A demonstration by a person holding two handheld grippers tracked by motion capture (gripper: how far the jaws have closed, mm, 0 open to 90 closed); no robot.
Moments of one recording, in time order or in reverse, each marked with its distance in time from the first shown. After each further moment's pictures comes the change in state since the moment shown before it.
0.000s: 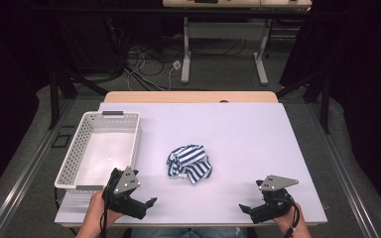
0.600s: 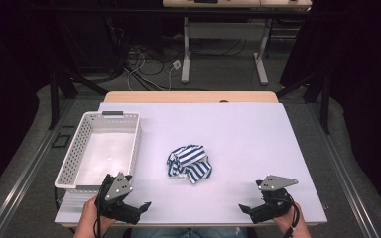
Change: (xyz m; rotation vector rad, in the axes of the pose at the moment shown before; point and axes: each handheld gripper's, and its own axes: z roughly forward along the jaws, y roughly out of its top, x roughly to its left) left arm -0.001 -0.019 -0.011 -0.010 0.017 -0.036; right arm 0.001 0.000 0.001 0.005 -0.004 0.004
